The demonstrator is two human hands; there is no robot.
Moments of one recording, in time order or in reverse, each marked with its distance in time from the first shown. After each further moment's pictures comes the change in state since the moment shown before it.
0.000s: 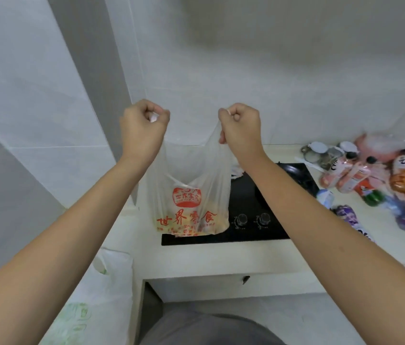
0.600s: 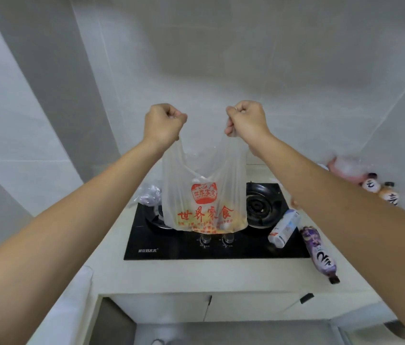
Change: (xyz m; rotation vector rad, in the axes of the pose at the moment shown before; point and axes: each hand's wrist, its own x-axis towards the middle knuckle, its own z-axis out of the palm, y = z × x) left_hand 0.001 0.089 0.143 -0.005 -0.103 -0.047; right_hand 0.106 0.004 -0.146 -0.012 -0.121 0.126
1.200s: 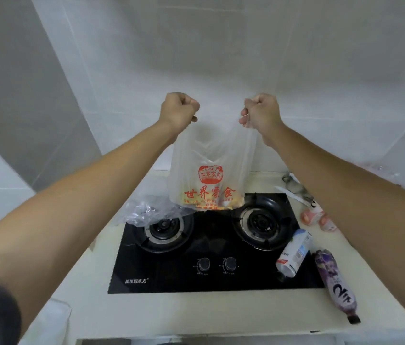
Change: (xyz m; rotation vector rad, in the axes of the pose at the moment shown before) left_hand 0.152 -0.036 0.097 -0.069 -0.173 -0.092; right_hand 0.170 0.070 -0.008 -0.065 0.056 0.073
